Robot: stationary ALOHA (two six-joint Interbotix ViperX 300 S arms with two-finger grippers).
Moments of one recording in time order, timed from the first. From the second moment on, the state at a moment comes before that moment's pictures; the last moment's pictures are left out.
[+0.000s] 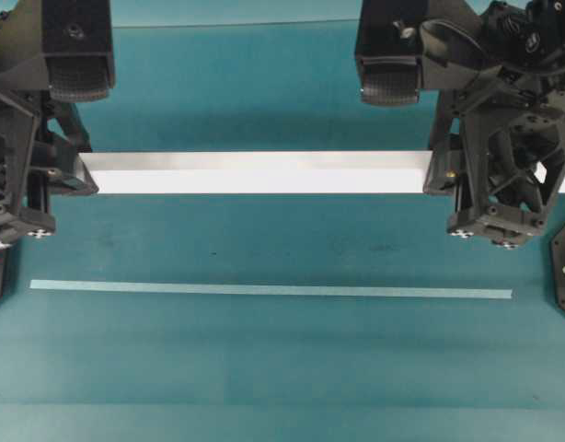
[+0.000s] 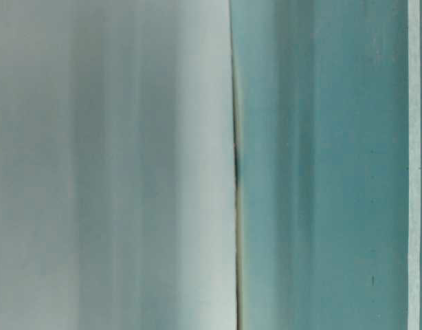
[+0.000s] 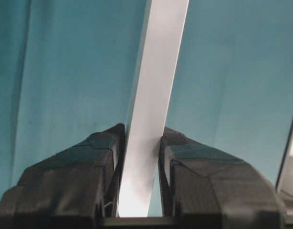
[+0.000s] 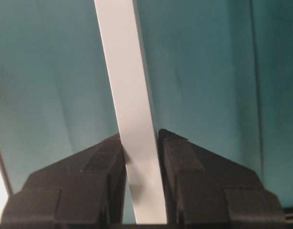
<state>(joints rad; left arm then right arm) 0.02 -0.32 -0.12 0.02 1.55 -0.20 -0.02 -0.12 -0.36 0.03 1.71 0.16</state>
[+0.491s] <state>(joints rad) 0.02 -0.31 -0.13 0.02 1.56 -0.20 -0.03 -0.14 -0.28 0.05 1.71 0.16</state>
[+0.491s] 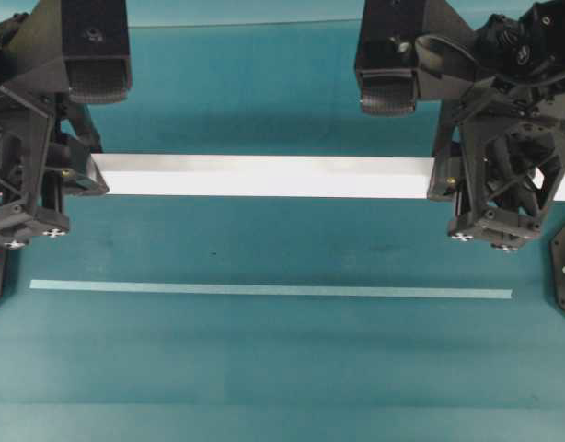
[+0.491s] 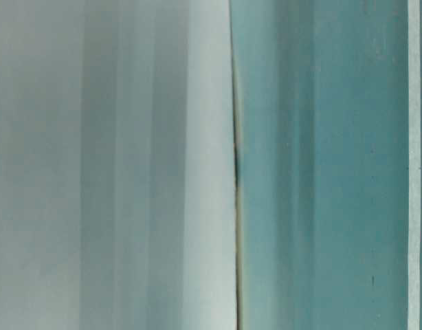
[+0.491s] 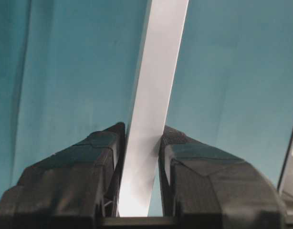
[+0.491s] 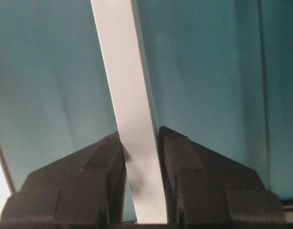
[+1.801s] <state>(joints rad) 0.05 -0.32 0.68 0.02 0.90 -0.20 -0.04 -0.04 0.39 0.04 1.06 0.10</state>
